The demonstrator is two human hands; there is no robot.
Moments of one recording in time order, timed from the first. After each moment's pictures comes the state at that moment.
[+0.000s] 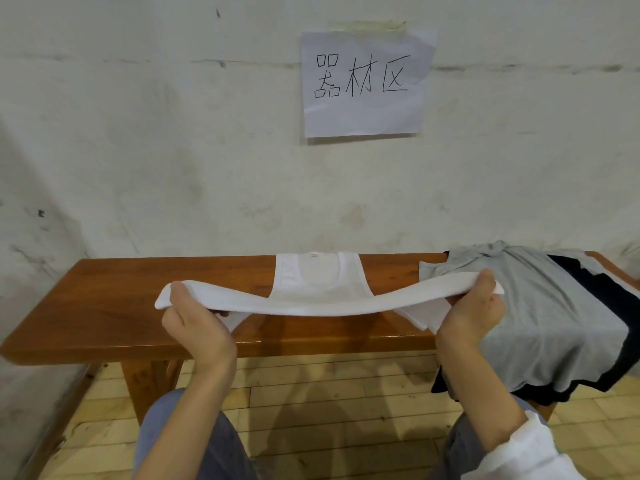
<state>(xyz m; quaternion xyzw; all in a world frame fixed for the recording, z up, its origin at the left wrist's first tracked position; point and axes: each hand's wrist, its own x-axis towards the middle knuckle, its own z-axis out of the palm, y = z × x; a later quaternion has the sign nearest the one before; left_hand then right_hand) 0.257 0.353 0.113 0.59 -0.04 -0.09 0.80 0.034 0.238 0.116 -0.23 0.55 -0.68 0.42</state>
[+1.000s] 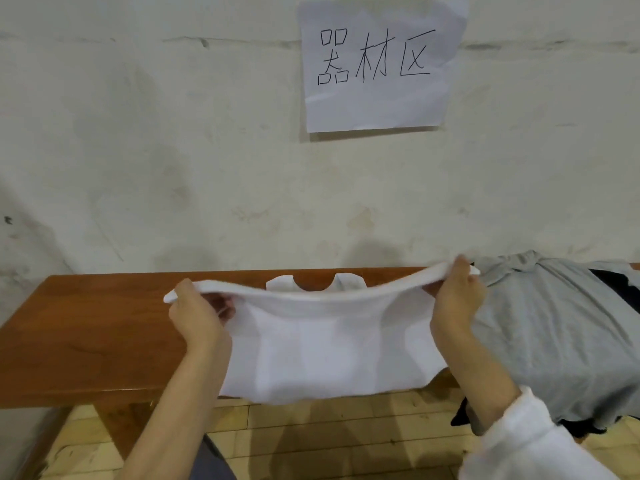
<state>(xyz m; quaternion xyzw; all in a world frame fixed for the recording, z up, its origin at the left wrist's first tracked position) 0.324 0.258 0.084 0.61 0.02 -0.25 0.75 0.081 0.130 0.083 -0.30 0.58 -0.61 0.45</state>
